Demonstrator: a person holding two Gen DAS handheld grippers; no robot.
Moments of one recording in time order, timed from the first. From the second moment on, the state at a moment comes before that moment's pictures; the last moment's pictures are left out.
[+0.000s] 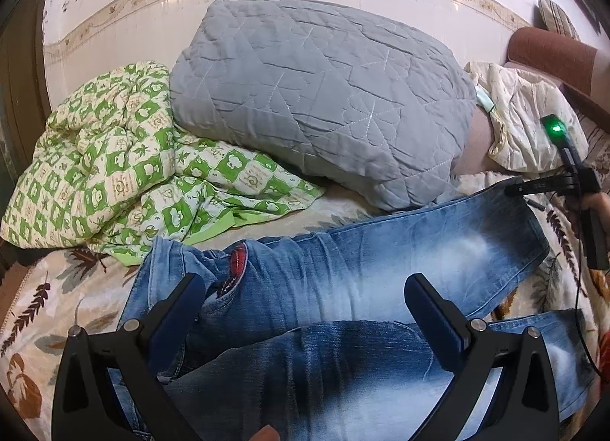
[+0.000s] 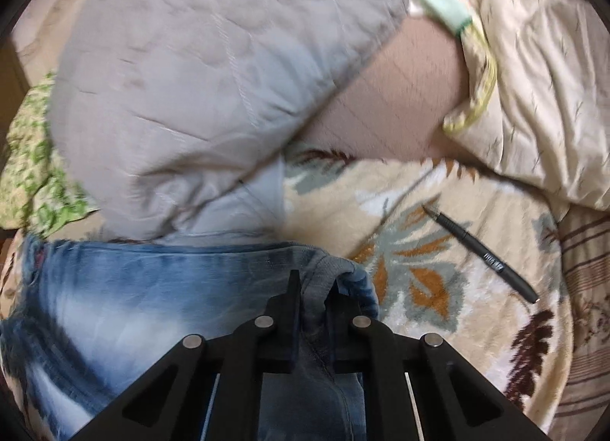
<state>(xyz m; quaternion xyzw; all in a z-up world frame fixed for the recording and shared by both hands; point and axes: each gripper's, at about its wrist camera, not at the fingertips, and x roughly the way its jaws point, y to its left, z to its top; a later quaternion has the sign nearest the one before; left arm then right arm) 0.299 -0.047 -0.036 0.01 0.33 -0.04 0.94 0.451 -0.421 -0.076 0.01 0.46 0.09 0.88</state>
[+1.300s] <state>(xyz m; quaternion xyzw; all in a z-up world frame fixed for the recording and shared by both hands) 0.461 -0.201 -0.106 0.30 0.45 -0.38 0.75 0.349 -0.407 -0.029 -0.04 0.39 0.14 0.91</state>
